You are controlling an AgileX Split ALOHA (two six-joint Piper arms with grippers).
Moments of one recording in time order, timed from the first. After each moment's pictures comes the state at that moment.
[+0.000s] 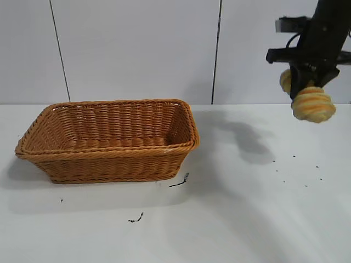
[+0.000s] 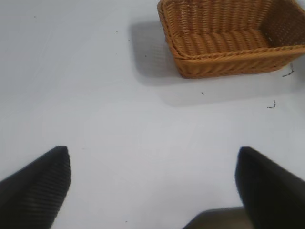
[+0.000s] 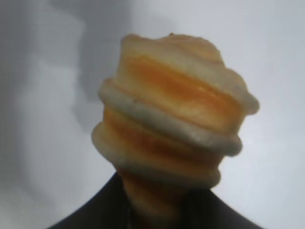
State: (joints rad) left arm -0.02 -0.01 -0.50 -0.04 1.07 0.08; right arm 0.19 2.14 -2.01 0.03 1.21 -0.05
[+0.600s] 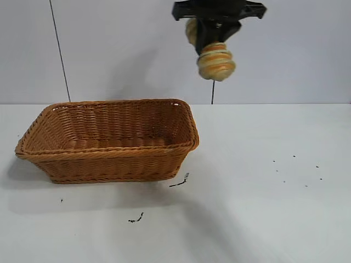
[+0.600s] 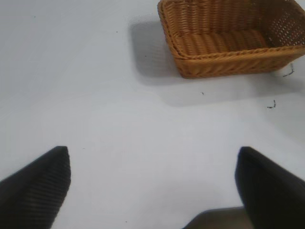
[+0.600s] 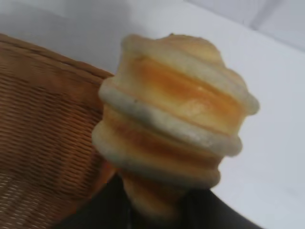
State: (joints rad) left arm -0.02 -0.01 -0.50 -0.04 1.07 0.08; right arm 0.62 2.29 -2.27 0.03 0.97 -0.37
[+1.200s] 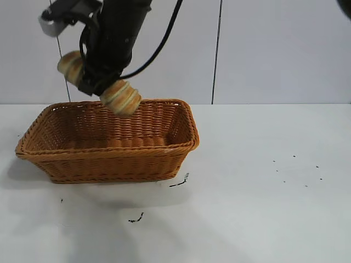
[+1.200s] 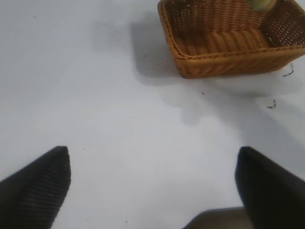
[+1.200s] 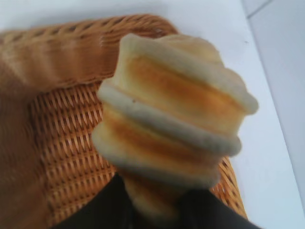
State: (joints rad) left arm -0.02 -0.01 -0.50 -0.04 1.07 0.08; right arm 0.70 2.52 -2.27 0.04 0.88 -0.97
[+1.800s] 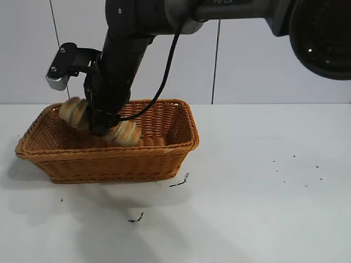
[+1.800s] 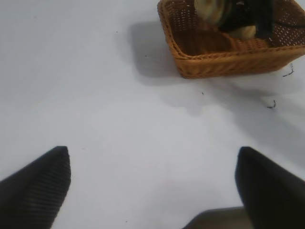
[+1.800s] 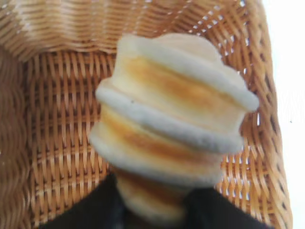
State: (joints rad) left arm -0.02 -0.01 -0.50 -0.04 1.07 0.08; right arm 0.70 2.50 -2.27 0.06 0.90 -0.95
